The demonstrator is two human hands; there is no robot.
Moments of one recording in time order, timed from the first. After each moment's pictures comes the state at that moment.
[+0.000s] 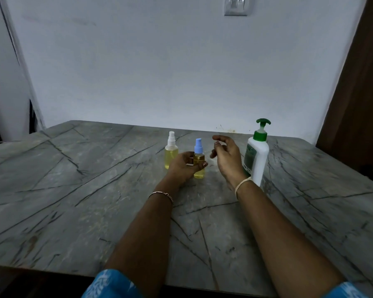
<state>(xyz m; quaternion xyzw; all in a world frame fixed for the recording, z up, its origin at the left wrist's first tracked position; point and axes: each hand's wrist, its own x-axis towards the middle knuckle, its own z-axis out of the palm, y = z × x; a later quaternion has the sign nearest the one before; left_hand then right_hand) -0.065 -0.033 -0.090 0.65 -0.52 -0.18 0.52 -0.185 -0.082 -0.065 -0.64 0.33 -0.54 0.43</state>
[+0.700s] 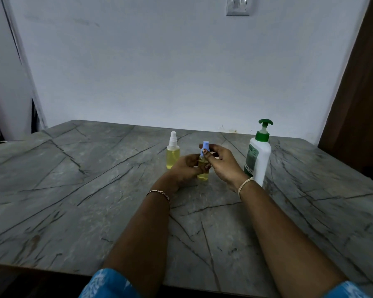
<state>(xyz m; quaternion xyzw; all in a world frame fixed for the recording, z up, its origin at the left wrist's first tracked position) -0.063 -0.027 -0.089 0.54 -0.54 -0.35 0.54 -0.188 -0.079 -0.070 -0.76 0.29 -0.42 0.41</state>
